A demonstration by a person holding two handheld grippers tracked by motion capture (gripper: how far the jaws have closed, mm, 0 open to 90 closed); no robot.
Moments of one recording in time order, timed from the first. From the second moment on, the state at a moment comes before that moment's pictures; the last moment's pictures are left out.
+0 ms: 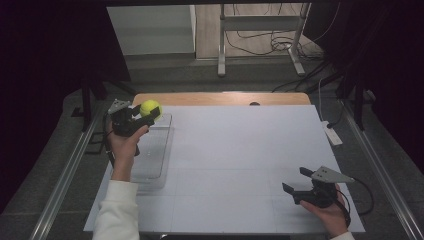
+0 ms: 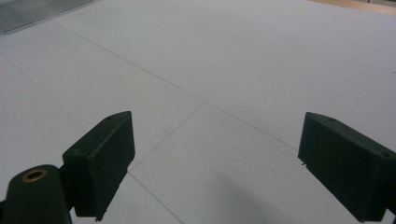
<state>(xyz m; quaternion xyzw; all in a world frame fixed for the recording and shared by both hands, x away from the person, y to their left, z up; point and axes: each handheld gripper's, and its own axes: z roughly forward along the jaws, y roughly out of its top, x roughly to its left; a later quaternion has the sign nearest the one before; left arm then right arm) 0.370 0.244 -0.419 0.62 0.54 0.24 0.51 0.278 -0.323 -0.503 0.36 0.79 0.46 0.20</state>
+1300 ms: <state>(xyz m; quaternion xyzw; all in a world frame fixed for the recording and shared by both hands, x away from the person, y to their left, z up) 0.387 0.260 -0.439 0.63 0.59 0.24 0.46 0.277 -0.324 -0.501 0.36 0.79 0.46 0.20</state>
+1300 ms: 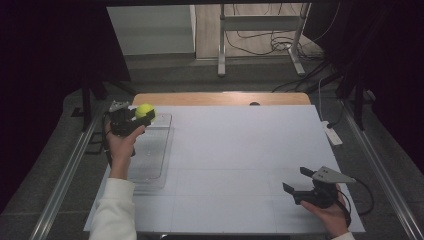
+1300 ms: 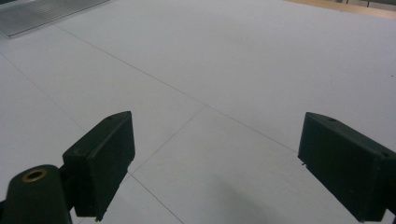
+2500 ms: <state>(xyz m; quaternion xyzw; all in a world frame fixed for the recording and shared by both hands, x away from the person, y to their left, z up) 0.411 0.275 -0.453 0.64 0.62 0.23 0.39 0.277 -0.324 -0.502 0.36 0.79 0.46 0.20</state>
